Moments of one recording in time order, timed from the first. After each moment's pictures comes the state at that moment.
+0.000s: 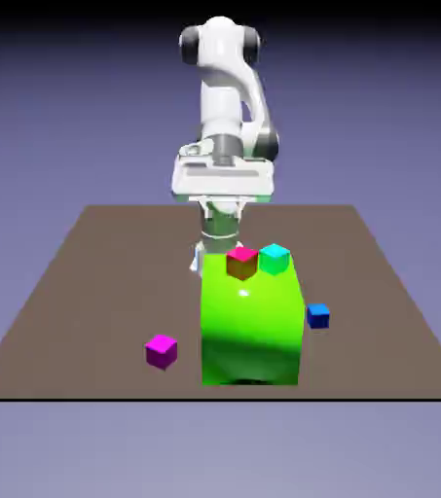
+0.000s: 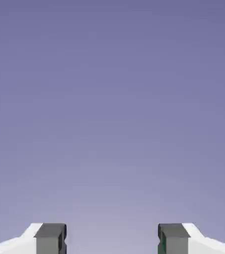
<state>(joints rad) 0.01 -0.56 0.04 -2.78 0.03 3.00 0.75</state>
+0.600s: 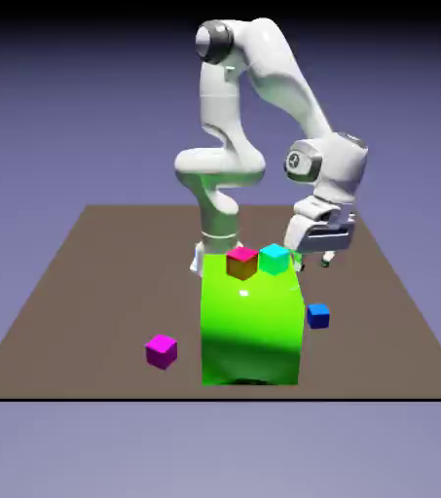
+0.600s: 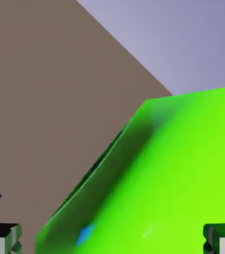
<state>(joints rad) 0.04 -0.14 0.63 -2.53 -0.30 2.22 0.81</state>
